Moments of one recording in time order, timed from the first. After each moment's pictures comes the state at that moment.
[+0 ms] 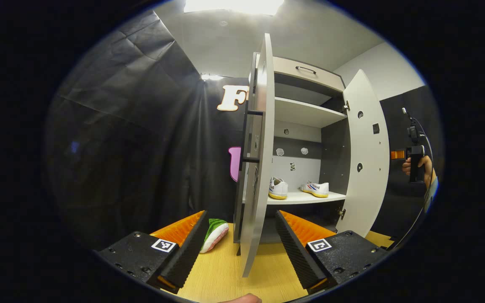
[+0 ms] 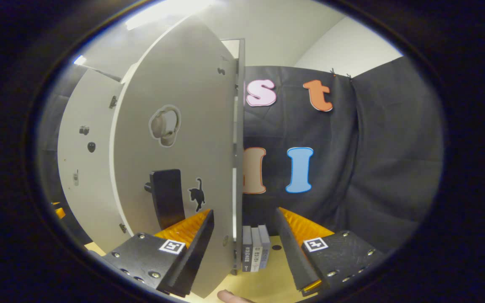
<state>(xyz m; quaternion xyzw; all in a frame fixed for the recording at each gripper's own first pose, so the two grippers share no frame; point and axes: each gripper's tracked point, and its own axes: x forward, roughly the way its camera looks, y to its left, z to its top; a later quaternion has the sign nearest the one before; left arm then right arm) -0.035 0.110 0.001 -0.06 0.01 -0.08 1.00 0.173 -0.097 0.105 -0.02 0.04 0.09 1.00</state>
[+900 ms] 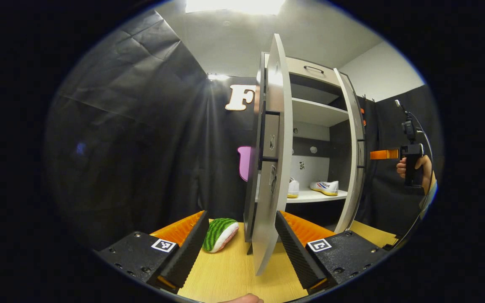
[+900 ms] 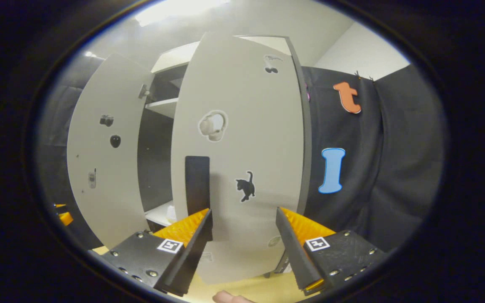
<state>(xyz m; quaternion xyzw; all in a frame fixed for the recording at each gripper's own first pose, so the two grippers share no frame) -0.030 0.139 0.000 -0.05 0.02 -0.05 1.00 0.151 0.031 0.081 -0.04 0.04 0.14 0.99</state>
